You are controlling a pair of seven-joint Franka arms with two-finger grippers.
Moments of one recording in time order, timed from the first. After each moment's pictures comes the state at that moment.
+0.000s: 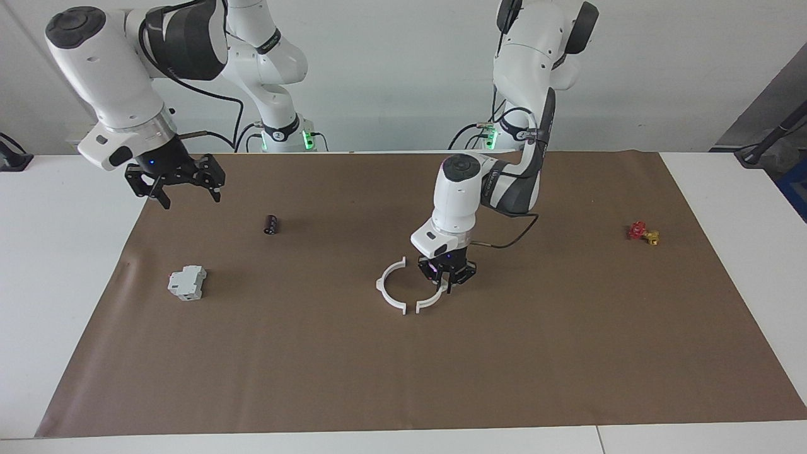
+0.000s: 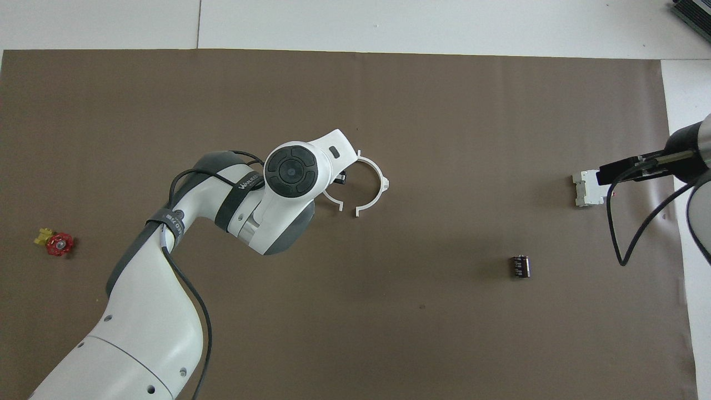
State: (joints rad) left arm -0.50 0.48 -0.09 -1.75 0.20 2.44 -0.43; right arm -0.03 0.02 -0.02 -1.70 0.01 1.73 -0.19
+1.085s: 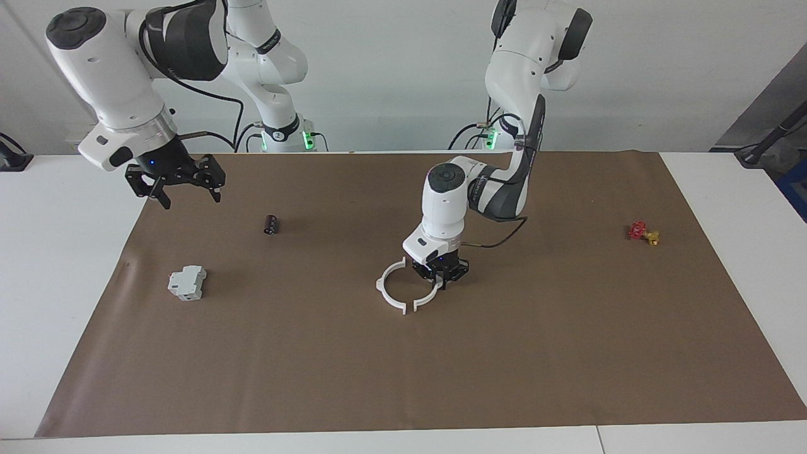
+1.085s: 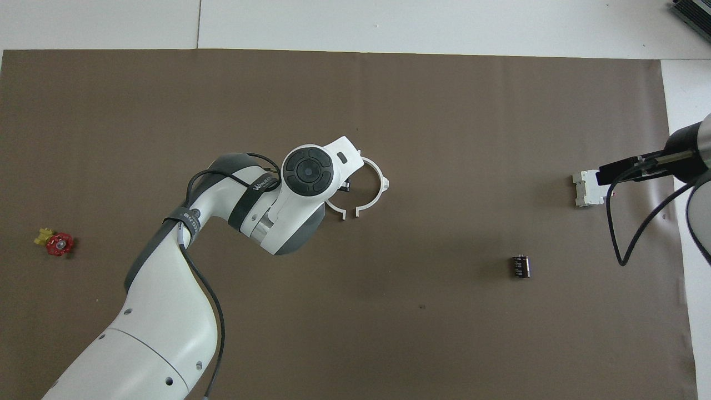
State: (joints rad) left arm -0.52 0.52 -0.08 -1.71 0.20 2.35 -0.53; right arm -0.03 0.02 -0.02 -1.70 0.01 1.74 -0.19
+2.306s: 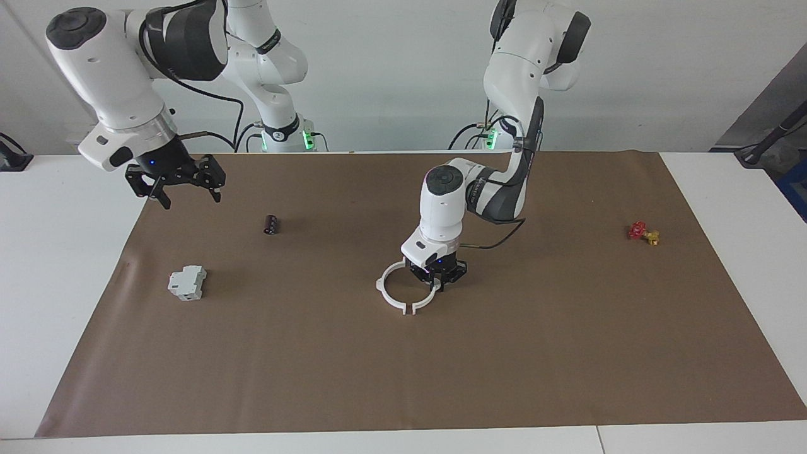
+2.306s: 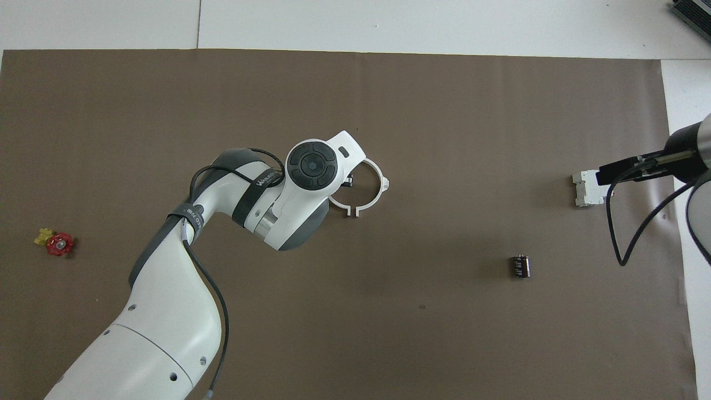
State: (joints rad) left arm -0.52 0.54 -0.08 -1.68 0.19 2.34 -0.55; right arm -0.03 0.02 -0.02 -1.70 0.01 1.73 -0.19
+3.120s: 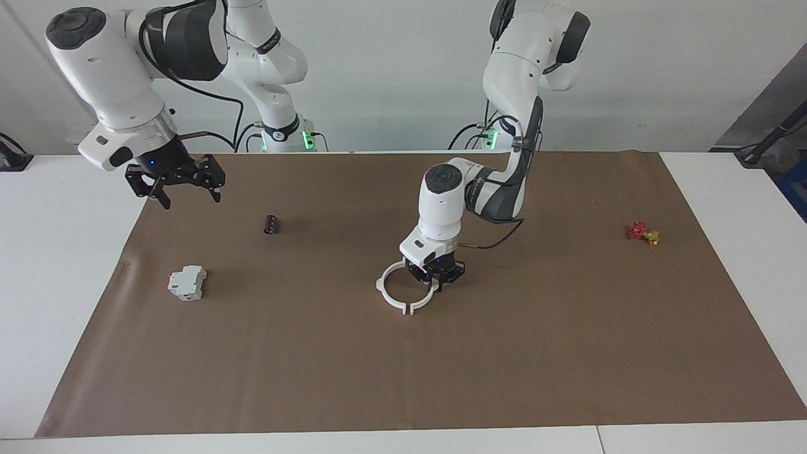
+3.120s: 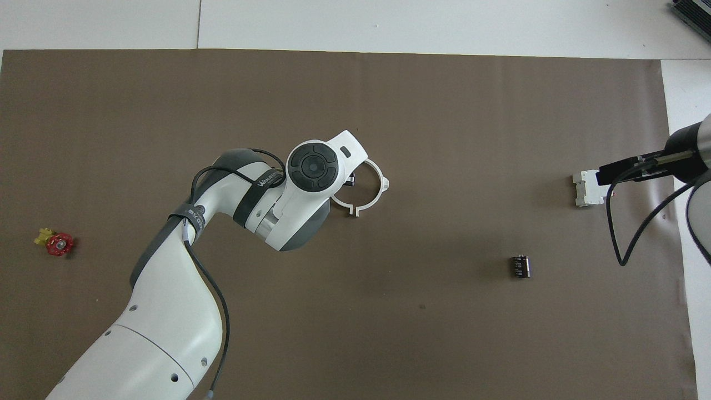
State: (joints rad) left arm -0.53 0.54 -0.08 -1.68 0.19 2.36 -0.55; right arm -0.03 0.02 -0.02 -1.70 0.01 1.73 -0.19
